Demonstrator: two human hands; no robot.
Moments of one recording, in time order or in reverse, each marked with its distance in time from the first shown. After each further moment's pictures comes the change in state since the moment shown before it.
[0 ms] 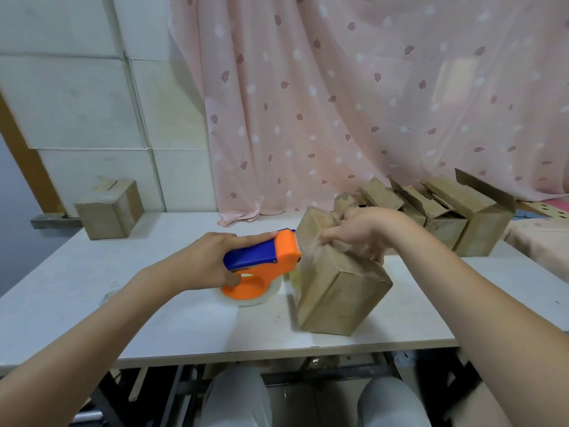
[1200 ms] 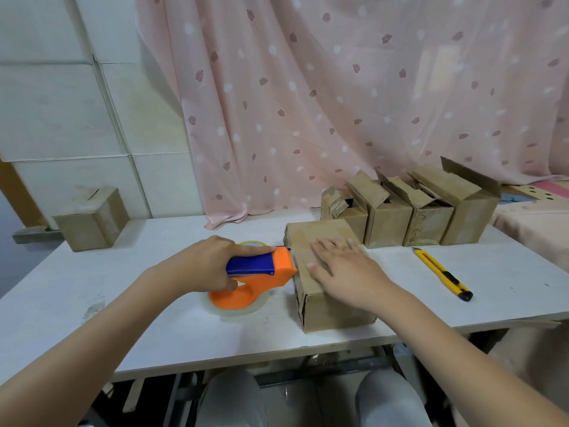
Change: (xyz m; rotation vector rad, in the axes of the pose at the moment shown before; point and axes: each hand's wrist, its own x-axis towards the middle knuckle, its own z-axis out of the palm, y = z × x) left_hand 0.026 0.012 0.008 0.182 -0.125 -0.005; right_hand 0.025 0.067 0.084 -0.352 0.365 -0.444
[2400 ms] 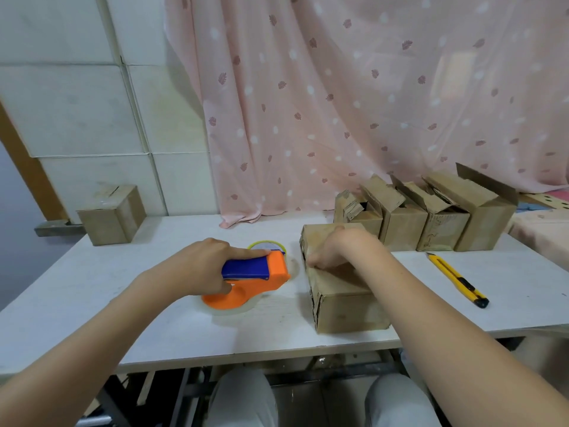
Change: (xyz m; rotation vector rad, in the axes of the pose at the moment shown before) left_hand -0.033 -0.018 -0.005 0.074 0.019 -0.085; right_hand 0.083 -0.039 -0.023 0.020 -0.468 0.669
